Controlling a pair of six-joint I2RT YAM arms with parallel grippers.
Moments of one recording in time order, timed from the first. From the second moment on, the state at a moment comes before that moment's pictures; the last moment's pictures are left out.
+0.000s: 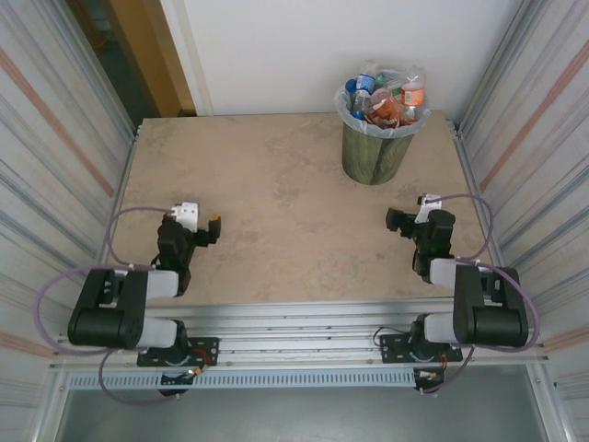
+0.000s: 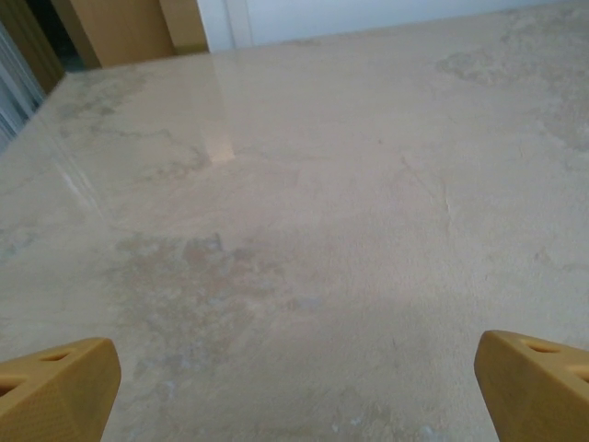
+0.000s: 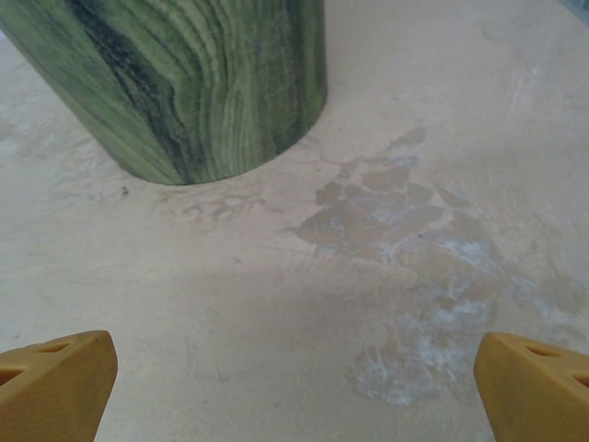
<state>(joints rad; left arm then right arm) -0.08 1.41 0.23 0.86 -0.03 0.11 -0.08 1.37 0.31 0.65 -0.11 0.12</state>
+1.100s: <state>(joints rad) 0.01 1.51 0.41 0.69 0.10 0.08 -0.09 1.54 0.38 0.74 -0.18 0.09</state>
